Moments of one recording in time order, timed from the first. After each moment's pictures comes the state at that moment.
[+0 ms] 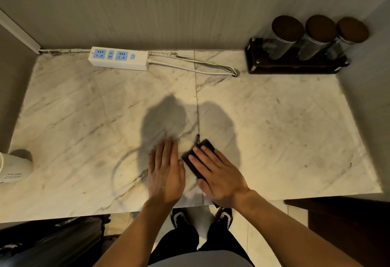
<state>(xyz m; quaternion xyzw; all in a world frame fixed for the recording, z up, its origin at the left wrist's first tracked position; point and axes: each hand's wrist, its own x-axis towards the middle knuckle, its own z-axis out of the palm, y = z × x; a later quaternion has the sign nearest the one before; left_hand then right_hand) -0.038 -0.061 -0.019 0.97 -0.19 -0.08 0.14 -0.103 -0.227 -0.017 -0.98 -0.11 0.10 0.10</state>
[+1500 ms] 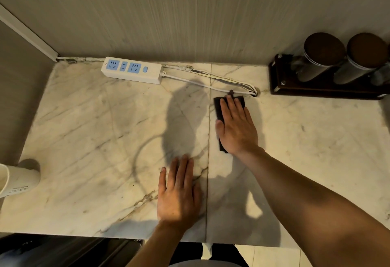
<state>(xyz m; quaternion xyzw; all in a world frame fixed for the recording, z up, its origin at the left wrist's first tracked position) -0.030 -0.088 -0.026 0.97 -0.18 -0.06 0.14 0.073 -0.301 -0.025 -0.99 0.09 0.04 0.11</state>
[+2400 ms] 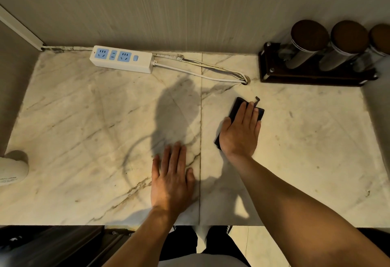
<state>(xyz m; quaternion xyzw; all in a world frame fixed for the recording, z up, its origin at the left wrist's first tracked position) -0.031 -0.087 -0.028 0.98 -0.18 -0.09 0.09 0.024 -0.284 -0.021 -0.92 0.35 0.01 0.16</state>
